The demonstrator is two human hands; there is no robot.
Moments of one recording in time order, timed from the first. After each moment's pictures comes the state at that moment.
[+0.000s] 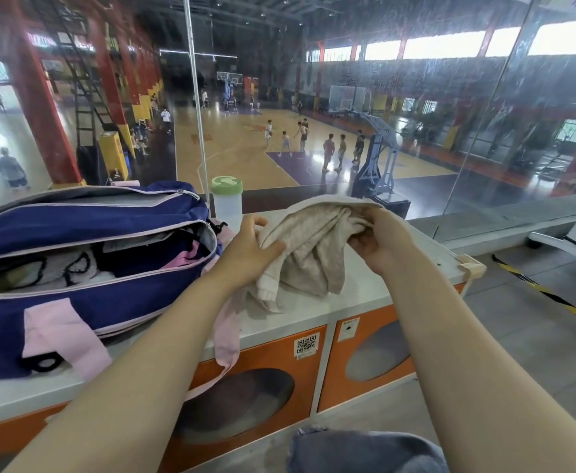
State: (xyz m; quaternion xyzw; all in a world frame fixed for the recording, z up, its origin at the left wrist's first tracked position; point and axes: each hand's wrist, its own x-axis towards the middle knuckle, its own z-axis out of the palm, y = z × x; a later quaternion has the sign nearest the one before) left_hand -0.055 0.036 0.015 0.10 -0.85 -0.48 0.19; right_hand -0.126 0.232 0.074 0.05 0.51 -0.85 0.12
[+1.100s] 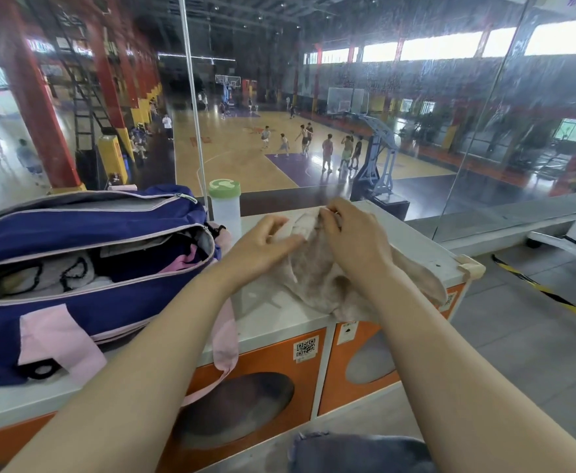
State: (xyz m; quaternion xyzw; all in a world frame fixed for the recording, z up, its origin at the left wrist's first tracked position) left_hand -0.051 0.050 0.034 0.02 -0.84 -0.52 0.14; right_hand -0.111 0.216 0.061 -0.27 0.88 -0.30 -0.24
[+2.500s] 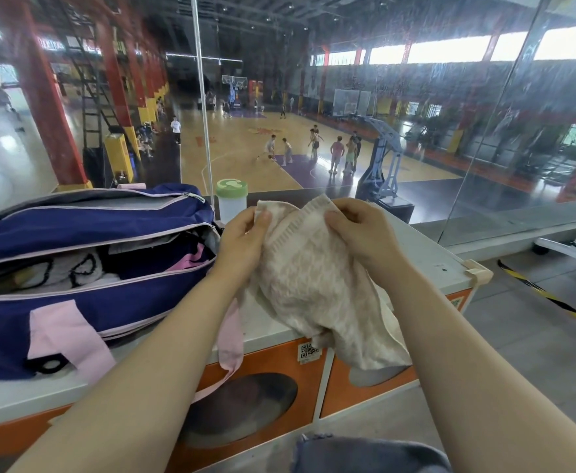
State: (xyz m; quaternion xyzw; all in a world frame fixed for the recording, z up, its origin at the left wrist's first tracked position) left_hand -0.050 0.036 0.027 0.08 -0.73 -0.59 0.33; right_hand -0.102 0.217 0.074 -0.26 0.75 -0.61 -0.03
